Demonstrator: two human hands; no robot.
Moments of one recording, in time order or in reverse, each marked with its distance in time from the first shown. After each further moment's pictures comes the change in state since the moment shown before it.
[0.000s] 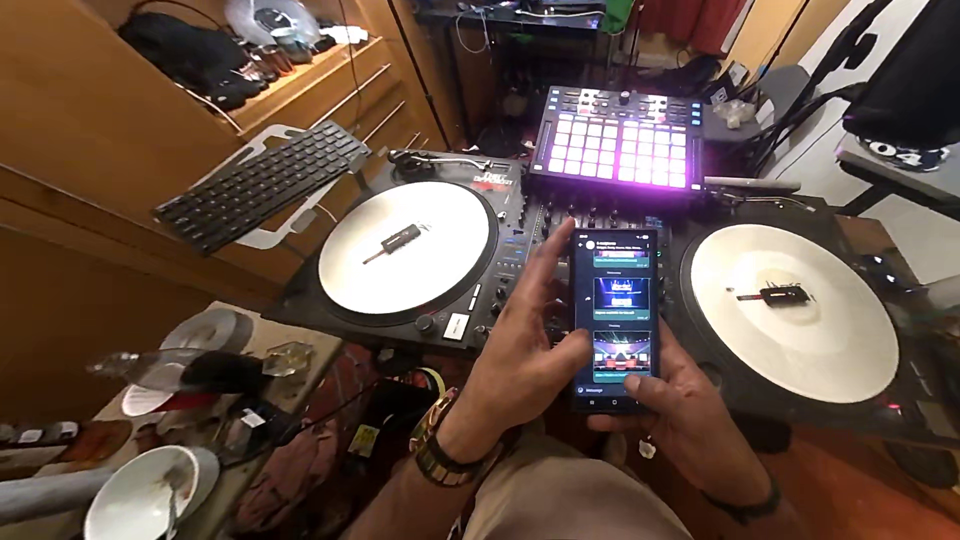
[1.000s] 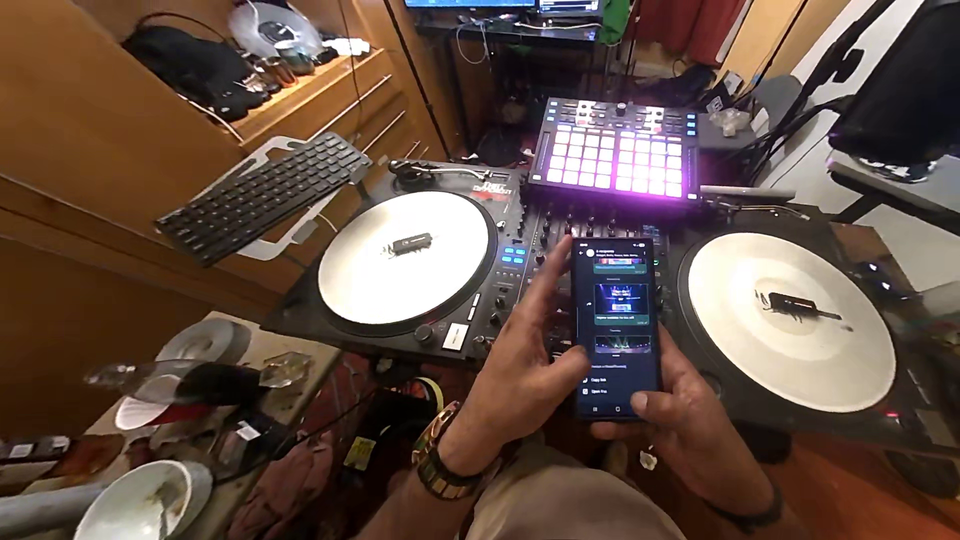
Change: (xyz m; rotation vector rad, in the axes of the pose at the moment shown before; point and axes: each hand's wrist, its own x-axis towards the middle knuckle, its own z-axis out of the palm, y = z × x) left_hand -0.002 -0.007 0.000 -0.079 -0.051 -0.010; right_hand 0.000 -0.004 -0.004 -0.019 -0.016 -0.018
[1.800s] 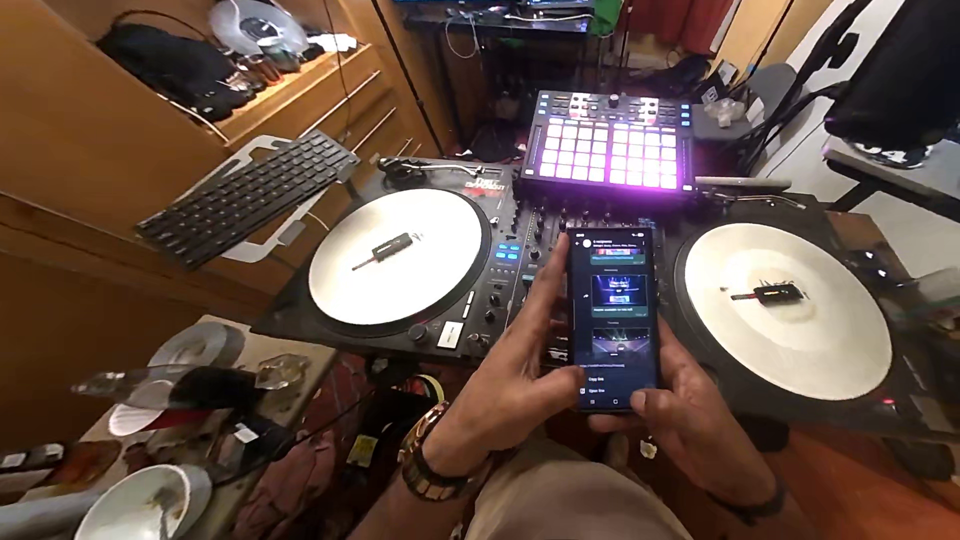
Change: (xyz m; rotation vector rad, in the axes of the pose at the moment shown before) left_hand -0.005 -0.001 -0.005 -0.041 -0.157 -0.048; right_hand -0.001 -0.002 -0.002 -0.034 -0.007 -0.021
